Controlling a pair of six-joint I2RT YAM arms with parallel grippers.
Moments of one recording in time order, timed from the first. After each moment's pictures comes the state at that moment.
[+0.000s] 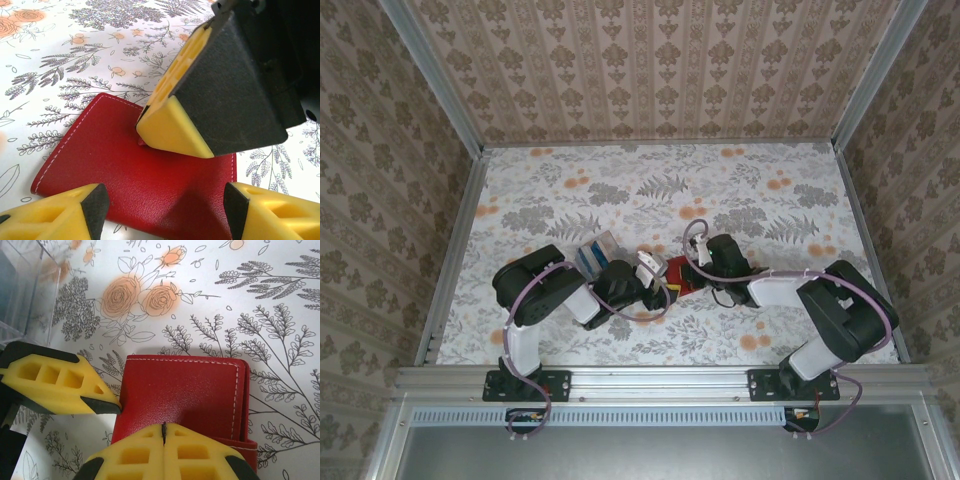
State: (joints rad) left arm -0.89 1.93 0.48 1.10 0.29 -0.16; right arm 0.53 1.54 0.49 0.34 -0.21 0.37
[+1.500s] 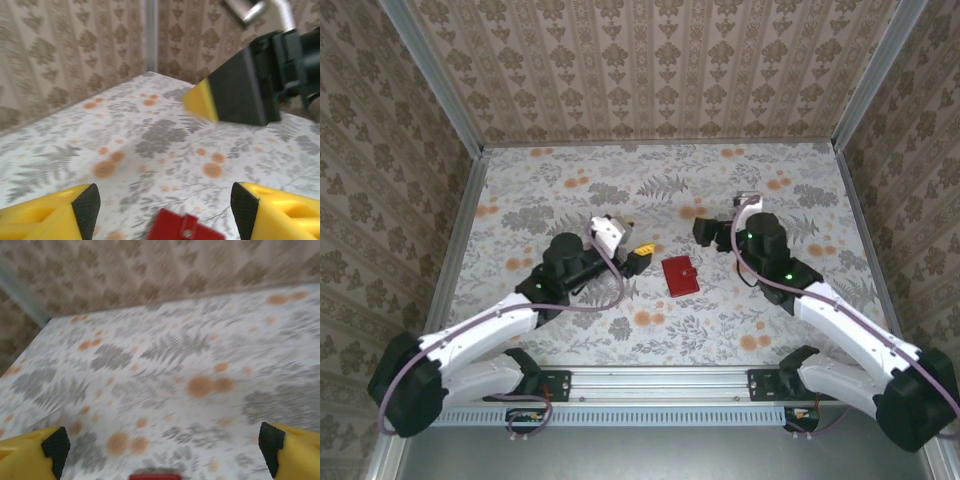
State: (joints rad) left arm -0.78 1.02 0.56 0.32 0.16 0.04; right arm 0.47 0.99 0.66 -0.01 0.18 0.37
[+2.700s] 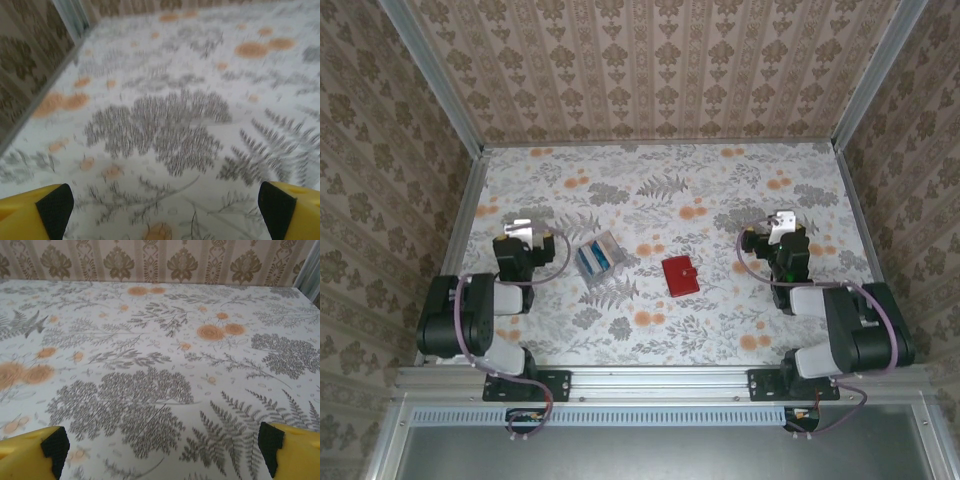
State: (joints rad) left arm -0.02 1.53 0.29 0.84 -0.10 0.08; right arm 0.02 1.45 0.30 0.85 0.09 0.00
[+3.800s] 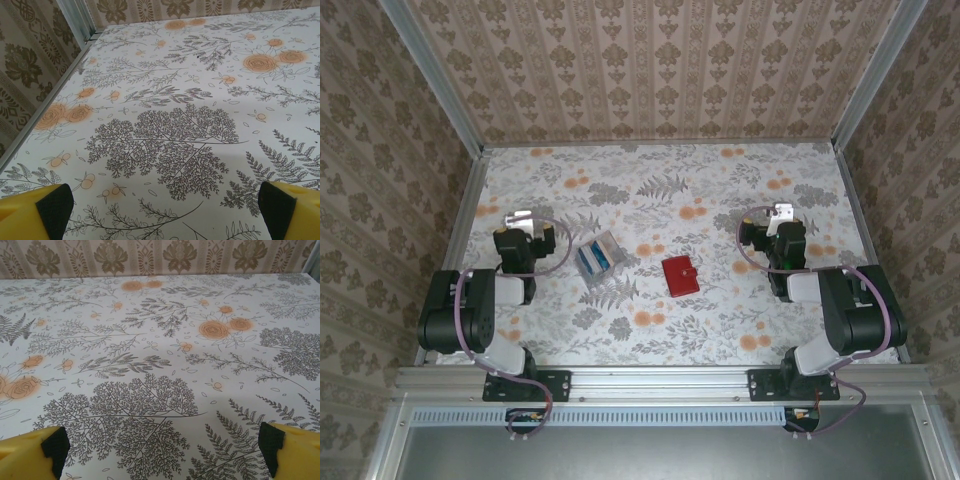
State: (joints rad) left arm -0.05 1.54 0.37 0.80 -0.16 0.07; right arm 0.02 1.53 0.39 0.79 0.10 0.03
